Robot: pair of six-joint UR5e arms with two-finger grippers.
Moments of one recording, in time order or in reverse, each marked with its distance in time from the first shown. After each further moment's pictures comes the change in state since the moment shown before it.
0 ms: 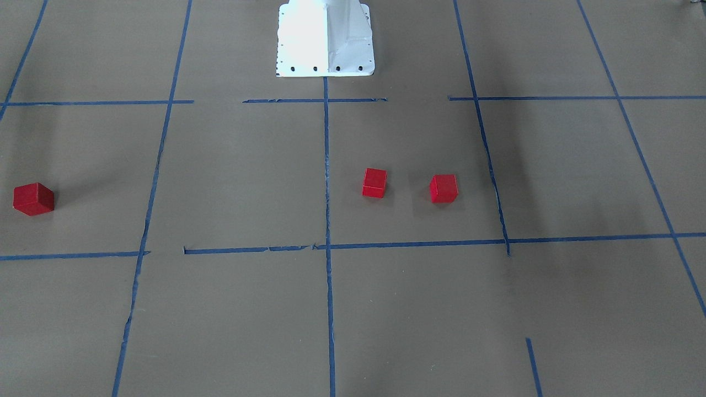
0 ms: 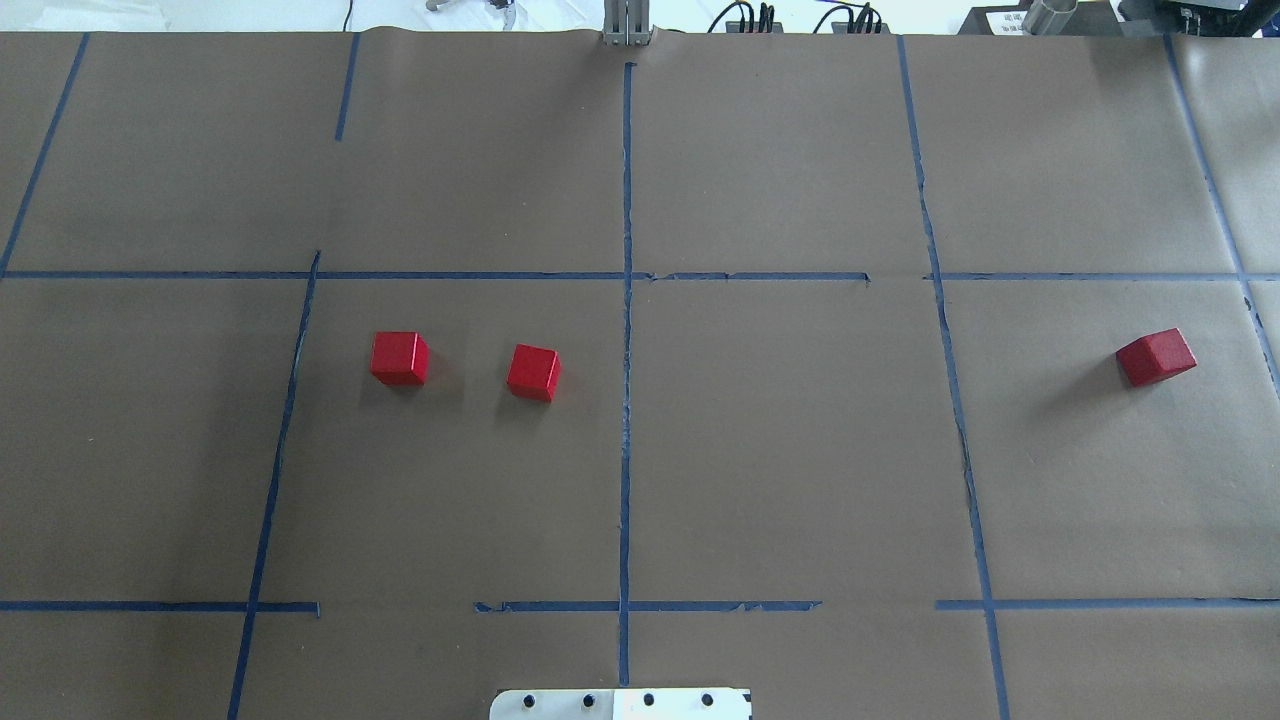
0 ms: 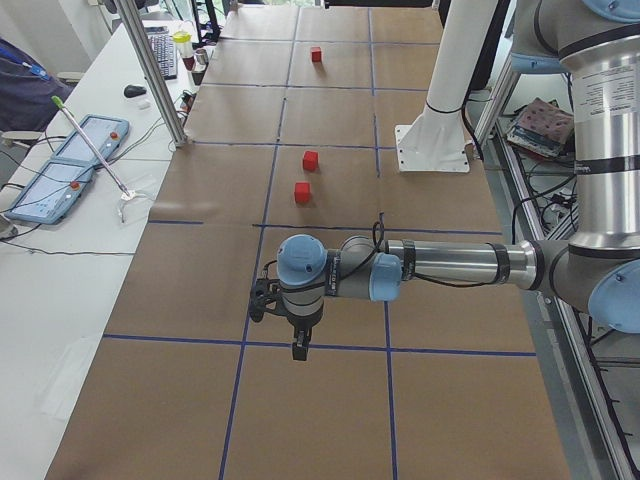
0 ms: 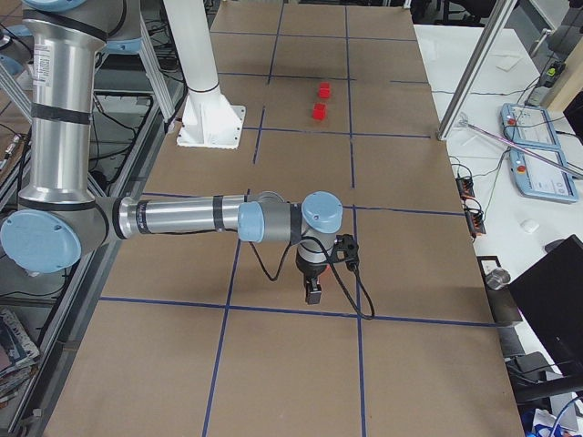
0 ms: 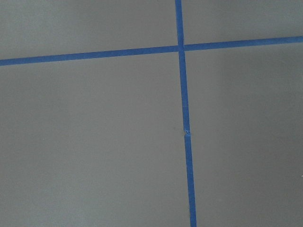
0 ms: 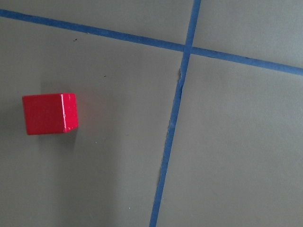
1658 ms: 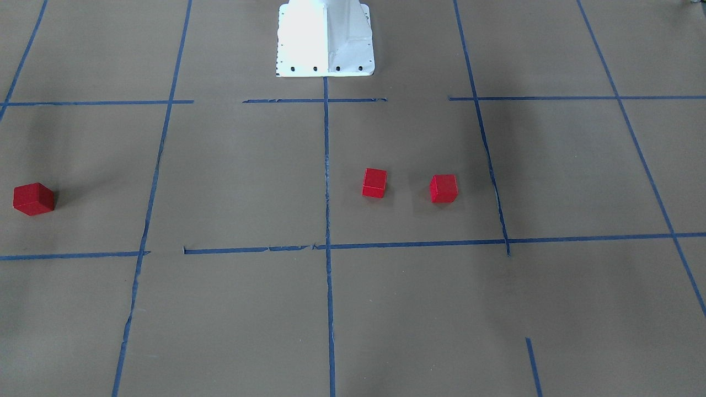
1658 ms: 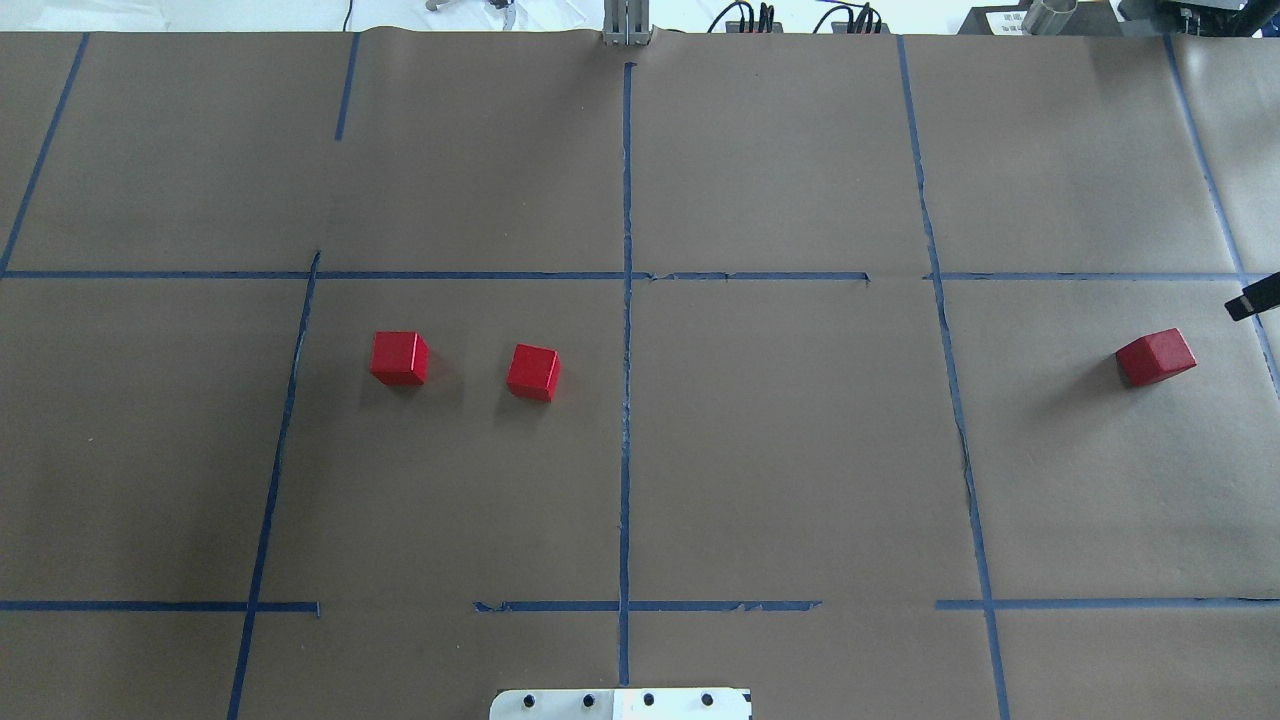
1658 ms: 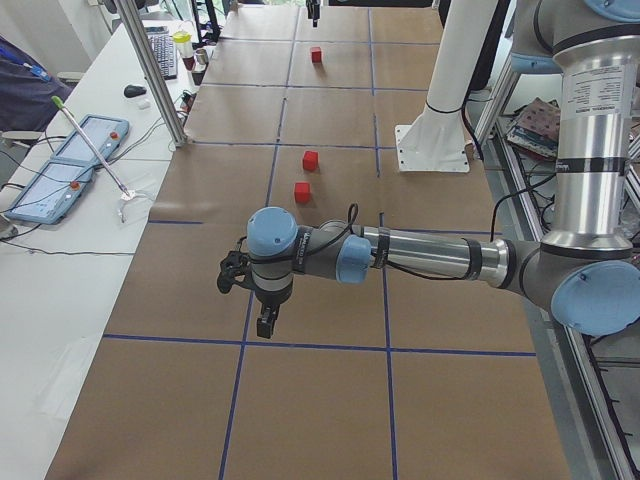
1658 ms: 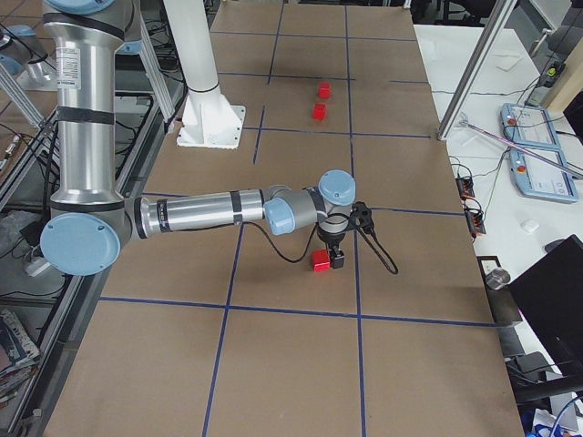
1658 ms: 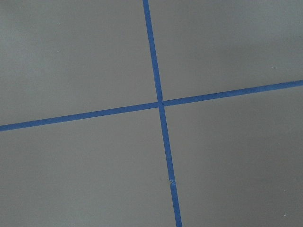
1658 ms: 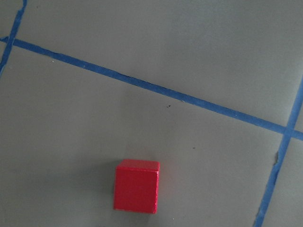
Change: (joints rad) left arm 0.005 -0.122 0.029 -0.023 0.006 -0.003; right arm -0.214 0.087 -0.097 0.369 0.042 0.262
